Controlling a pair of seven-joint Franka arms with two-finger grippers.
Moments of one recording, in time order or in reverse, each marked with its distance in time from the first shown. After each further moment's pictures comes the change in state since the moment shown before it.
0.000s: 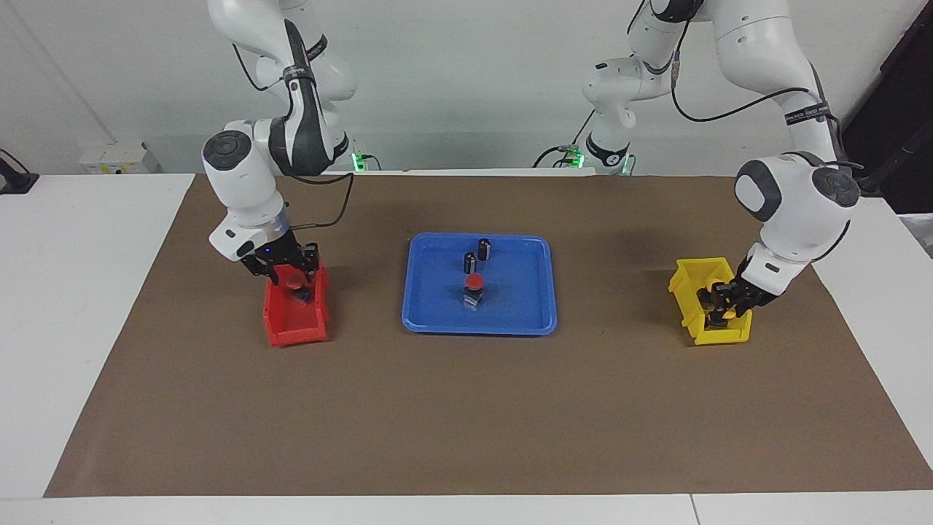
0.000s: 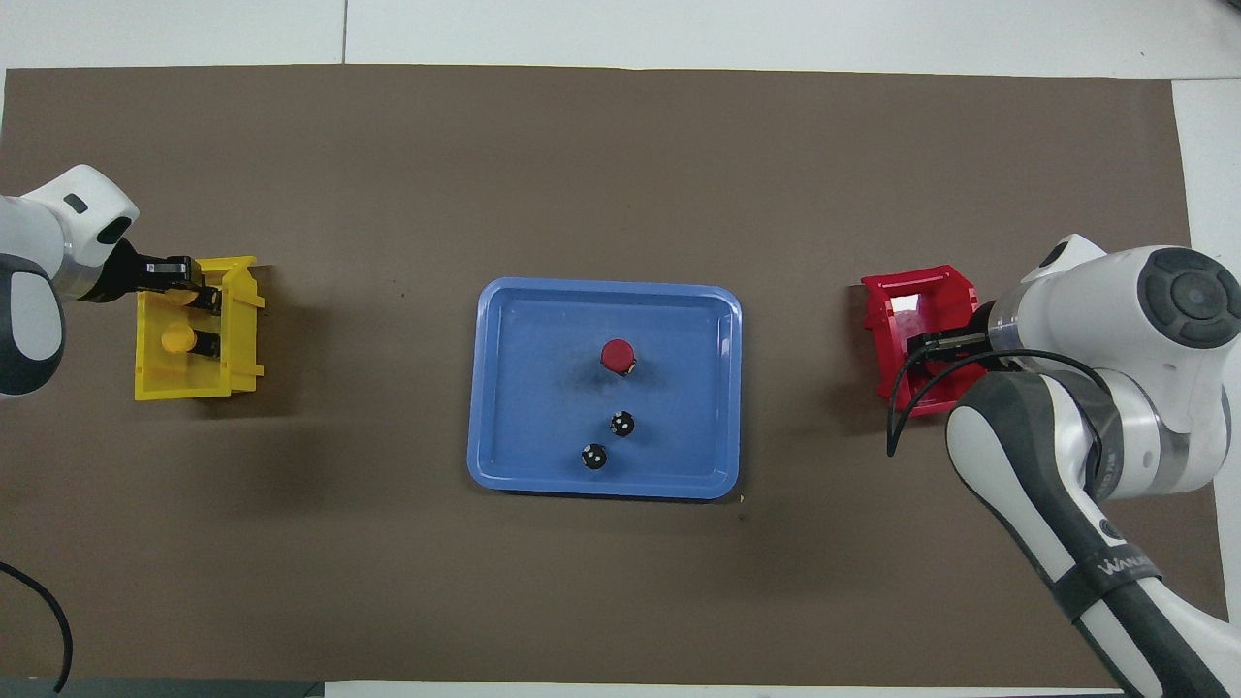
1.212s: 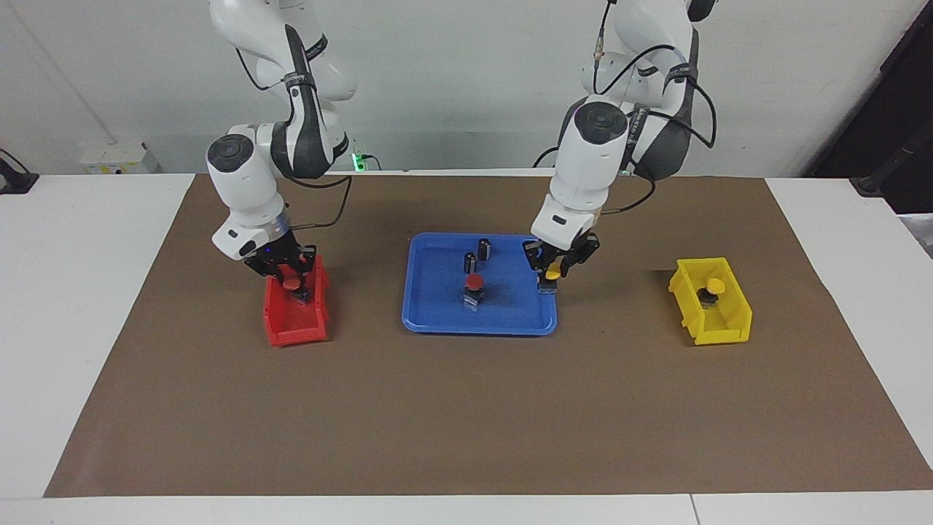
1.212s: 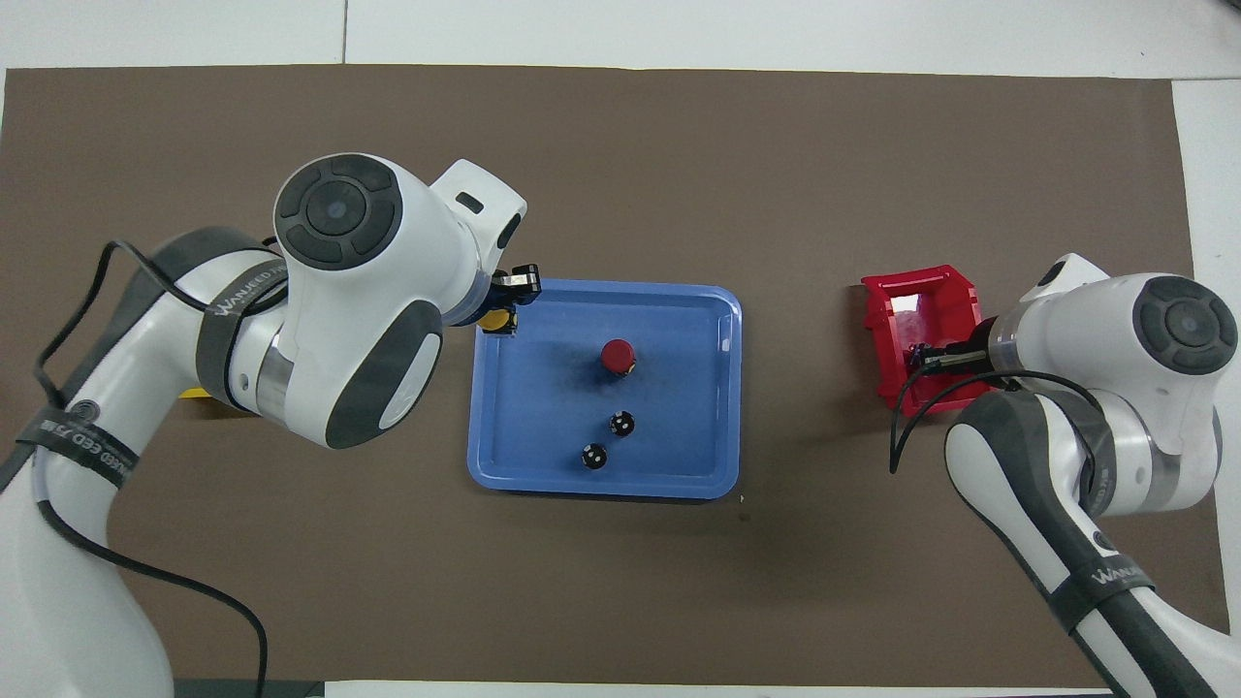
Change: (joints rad) left arm -0.608 -0.007 -0.025 0.173 -0.021 -0.188 -0.760; right arm -0.004 -0.018 0.001 -0.021 0.000 -0.010 -0.027
